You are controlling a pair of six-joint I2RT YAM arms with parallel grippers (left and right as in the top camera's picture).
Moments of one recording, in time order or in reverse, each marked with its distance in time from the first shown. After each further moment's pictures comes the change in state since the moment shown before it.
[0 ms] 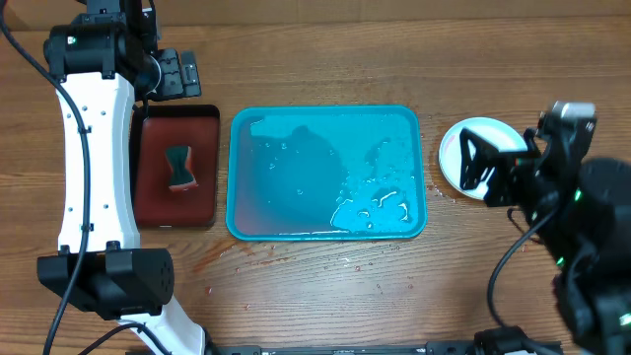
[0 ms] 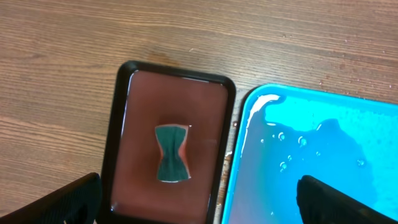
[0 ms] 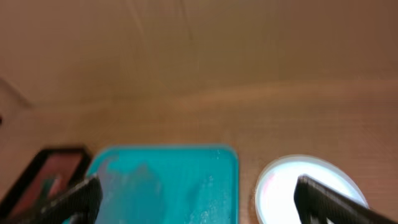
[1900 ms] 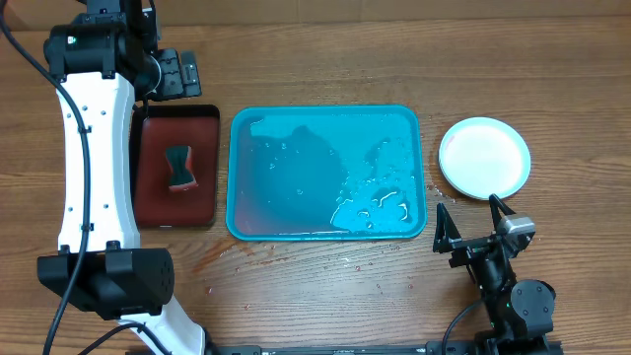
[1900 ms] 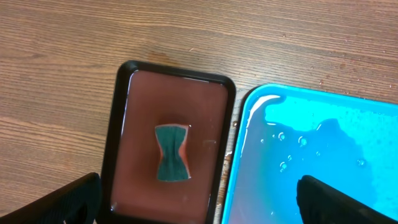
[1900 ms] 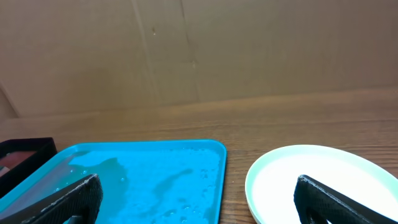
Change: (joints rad) left arm 0.000 0.000 0.000 0.000 0.000 0.000; right arm -0.016 -0.766 -1.056 0.597 -0.001 -0.045
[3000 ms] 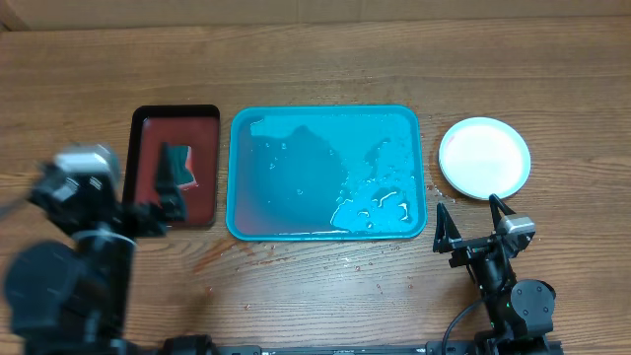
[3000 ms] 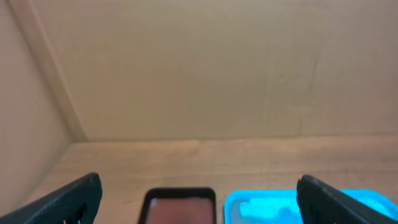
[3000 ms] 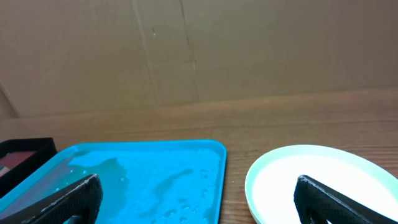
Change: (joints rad) left arm -0.005 -1.254 -1.005 0.755 0.080 0.164; right arm 0.000 0.000 0.000 0.000 0.000 0.000
